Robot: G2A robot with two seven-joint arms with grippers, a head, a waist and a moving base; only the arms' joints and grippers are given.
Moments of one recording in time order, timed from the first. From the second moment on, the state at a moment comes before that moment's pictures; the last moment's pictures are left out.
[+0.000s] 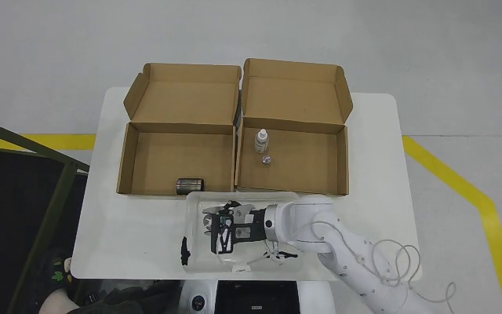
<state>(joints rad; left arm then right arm) -0.36 -0.19 -0.39 -1.44 1.98 -0.36 0.13 -1.11 -1.27 0.83 -1.89 -1.29 -0.80 0.51</state>
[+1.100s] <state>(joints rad) -0.36 -0.19 -0.39 -1.44 1.98 -0.36 0.13 -0.97 -1.28 0.86 -1.81 -1.26 -0.70 0.45</state>
